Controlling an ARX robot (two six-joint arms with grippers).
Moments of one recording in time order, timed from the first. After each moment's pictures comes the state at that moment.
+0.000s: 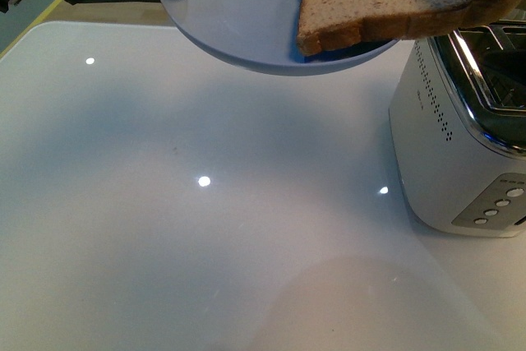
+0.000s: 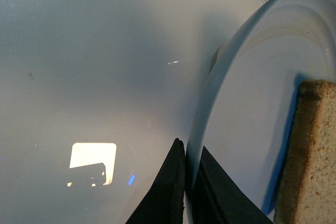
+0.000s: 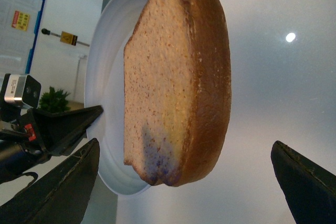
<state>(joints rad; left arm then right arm) -0.26 1.75 1.19 -0.26 0.39 -0.51 0.21 1.30 0.51 0.41 -0.37 0.84</state>
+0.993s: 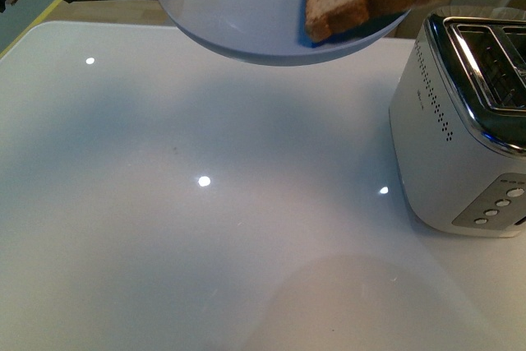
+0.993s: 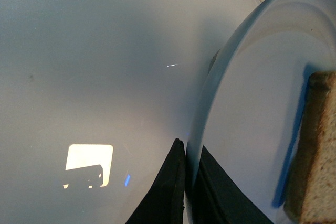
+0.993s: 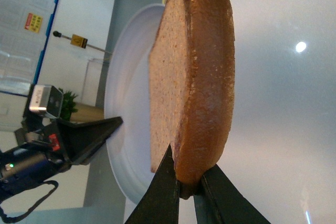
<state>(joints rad) -0.25 1.75 1.18 -0.25 0.40 -0.52 0.22 1.28 0.59 0.39 -0.36 0.84</state>
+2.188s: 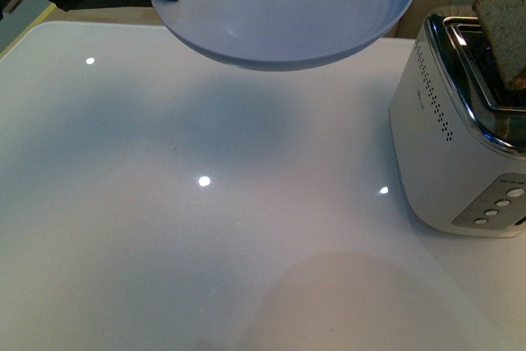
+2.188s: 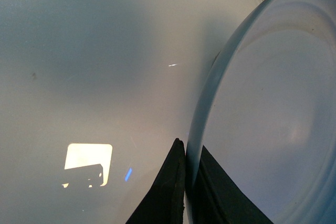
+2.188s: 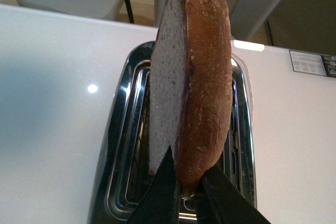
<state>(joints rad) -0.24 1.75 1.16 -0.23 0.41 -0.52 0.12 1.36 0.66 0.23 0.16 -0.08</state>
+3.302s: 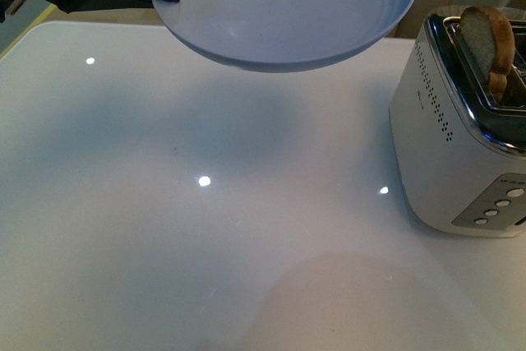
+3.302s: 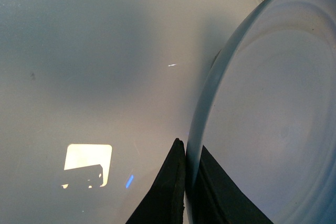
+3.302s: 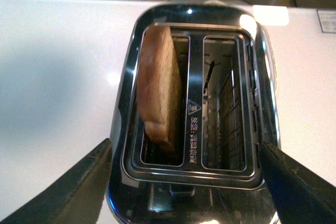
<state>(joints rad) -0.24 1.75 1.16 -0.22 0.41 -0.52 0.06 1.21 0.56 0.19 0.05 0.05</state>
